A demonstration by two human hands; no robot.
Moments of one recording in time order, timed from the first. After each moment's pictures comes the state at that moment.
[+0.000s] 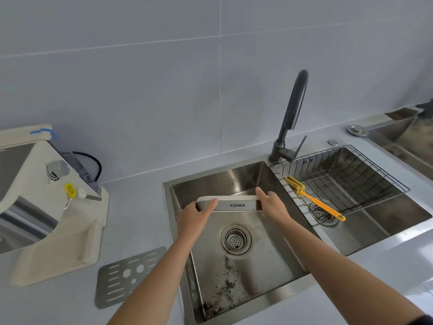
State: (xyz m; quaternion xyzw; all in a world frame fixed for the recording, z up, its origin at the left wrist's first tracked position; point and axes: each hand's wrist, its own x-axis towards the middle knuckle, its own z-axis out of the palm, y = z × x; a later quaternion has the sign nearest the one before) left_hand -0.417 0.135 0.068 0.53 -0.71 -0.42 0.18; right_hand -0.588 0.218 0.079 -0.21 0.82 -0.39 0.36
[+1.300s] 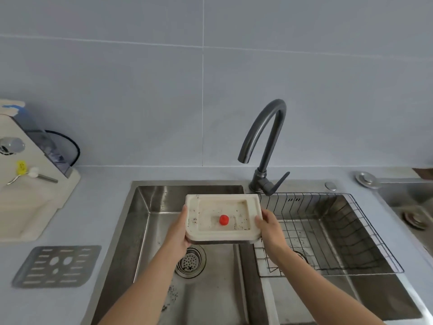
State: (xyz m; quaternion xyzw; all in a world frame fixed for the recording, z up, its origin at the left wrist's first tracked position) left_hand -0.555 0.174 0.053 0.56 -0.26 -0.72 0.33; right_hand -0.751 0.240 0.055 -0.24 0.71 -0.49 0.44
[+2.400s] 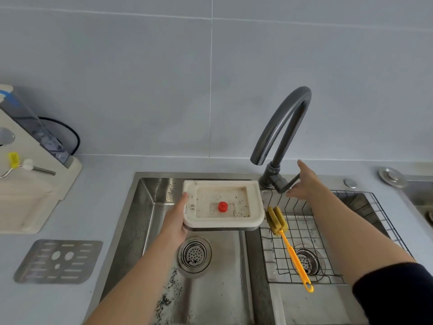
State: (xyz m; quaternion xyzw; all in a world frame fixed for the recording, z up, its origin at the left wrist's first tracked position) left_hand -0.554 0.132 0.040 0.56 -0.22 -0.71 0.37; right_hand -0.842 0.135 0.105 0.02 0.67 -0.52 0.52
